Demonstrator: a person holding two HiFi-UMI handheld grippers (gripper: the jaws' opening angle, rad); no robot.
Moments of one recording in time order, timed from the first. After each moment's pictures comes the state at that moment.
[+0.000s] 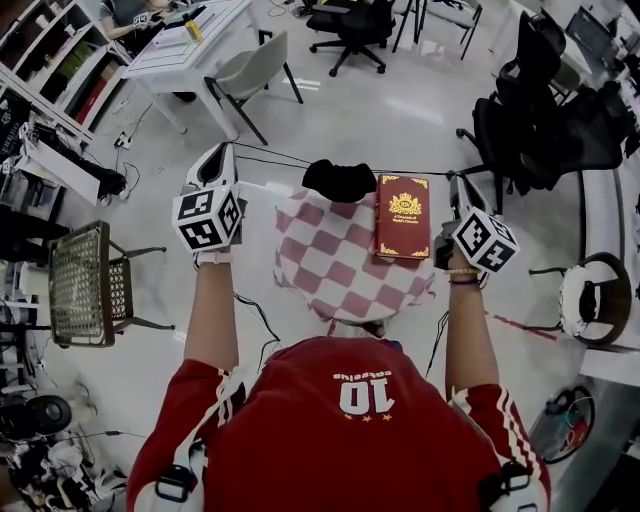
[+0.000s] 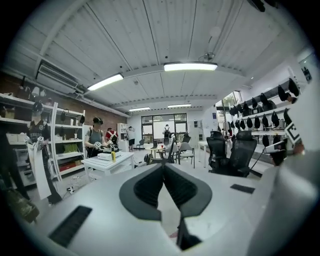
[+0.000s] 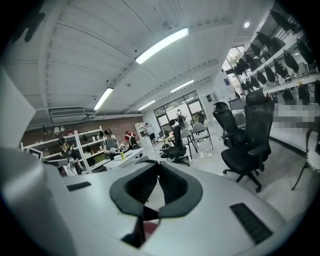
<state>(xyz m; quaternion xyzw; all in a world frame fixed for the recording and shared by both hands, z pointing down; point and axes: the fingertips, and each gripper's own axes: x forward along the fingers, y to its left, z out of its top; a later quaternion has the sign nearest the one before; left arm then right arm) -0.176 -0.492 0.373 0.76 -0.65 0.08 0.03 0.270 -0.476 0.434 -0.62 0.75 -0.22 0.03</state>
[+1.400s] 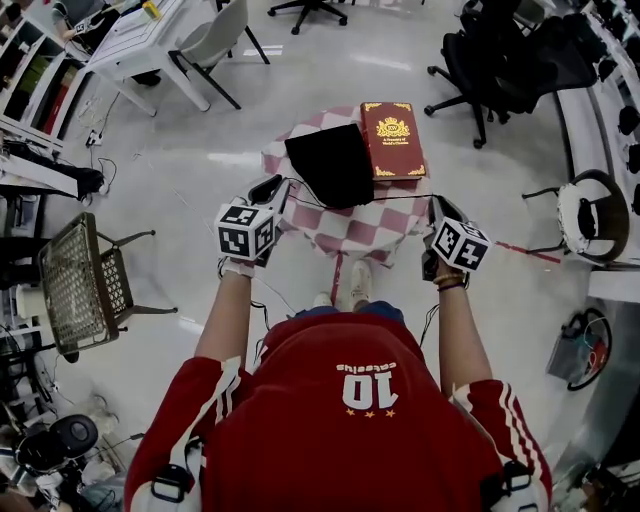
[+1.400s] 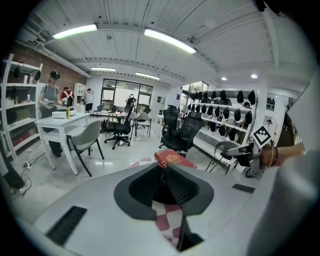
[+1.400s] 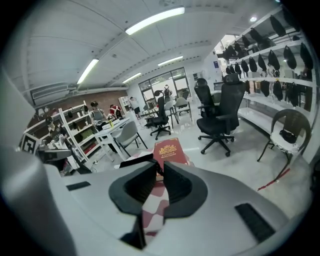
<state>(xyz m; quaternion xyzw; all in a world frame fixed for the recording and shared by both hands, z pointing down) -0.083 -0.324 0.559 0.88 -0.41 0.18 0.18 0.247 -0.259 0.603 -0.65 0.68 -0.32 -0.10</state>
